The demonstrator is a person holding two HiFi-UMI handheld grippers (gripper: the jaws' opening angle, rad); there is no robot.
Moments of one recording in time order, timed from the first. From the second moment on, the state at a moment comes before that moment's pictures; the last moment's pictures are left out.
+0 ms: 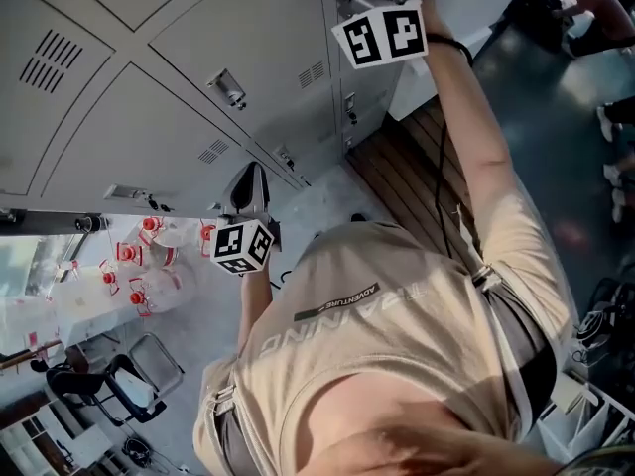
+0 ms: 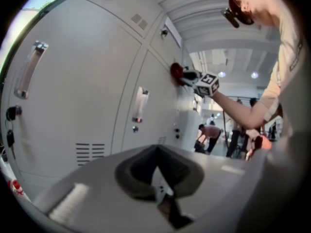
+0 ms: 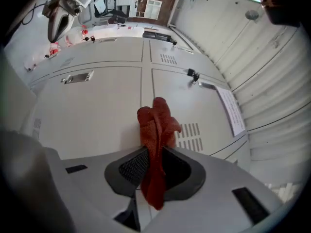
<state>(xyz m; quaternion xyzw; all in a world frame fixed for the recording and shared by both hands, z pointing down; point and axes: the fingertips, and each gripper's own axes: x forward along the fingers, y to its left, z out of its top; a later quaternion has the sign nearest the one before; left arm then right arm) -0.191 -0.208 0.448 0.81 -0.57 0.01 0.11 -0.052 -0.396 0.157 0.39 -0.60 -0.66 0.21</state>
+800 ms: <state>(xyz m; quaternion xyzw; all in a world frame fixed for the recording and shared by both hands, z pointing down) -0.203 -0.195 0.462 0.78 -0.61 0.02 0.14 -0.057 -0.405 0.412 0.31 -0.72 -0.54 0.31</state>
